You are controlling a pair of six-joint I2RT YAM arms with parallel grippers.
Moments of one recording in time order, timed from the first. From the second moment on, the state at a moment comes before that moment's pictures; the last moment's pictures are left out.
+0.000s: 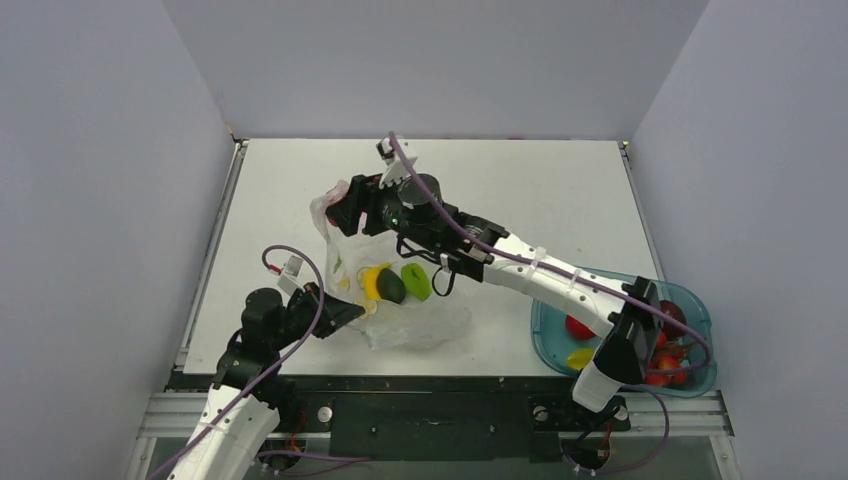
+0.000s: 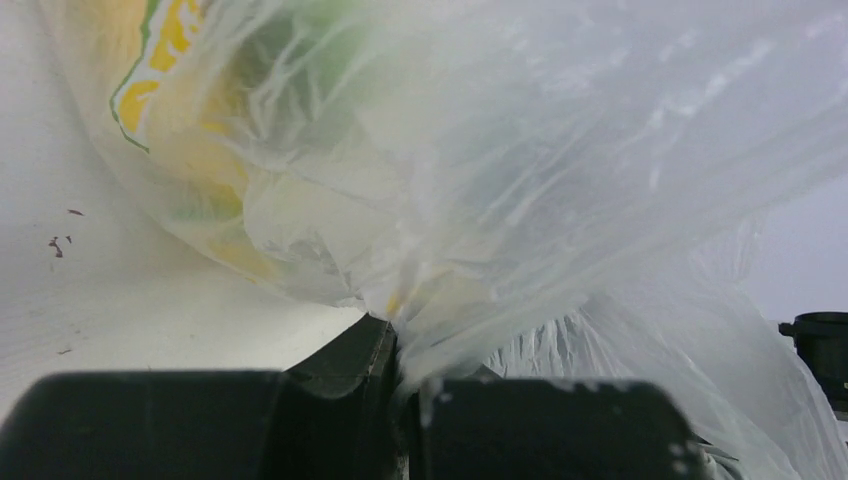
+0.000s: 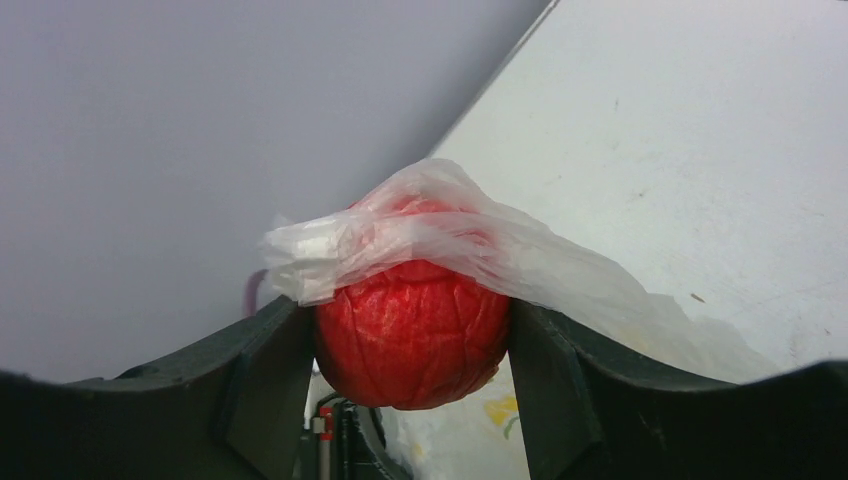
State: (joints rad) left arm -0.27 0.39 0.30 -0.31 0.50 -1.04; right arm 1.03 1.67 1.57 -0.07 0.13 0.52
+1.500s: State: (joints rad) left arm -0.27 0.43 0.39 -0.38 0.45 -0.96; right arm 0.48 0.86 0.68 -0.80 0.72 0.81
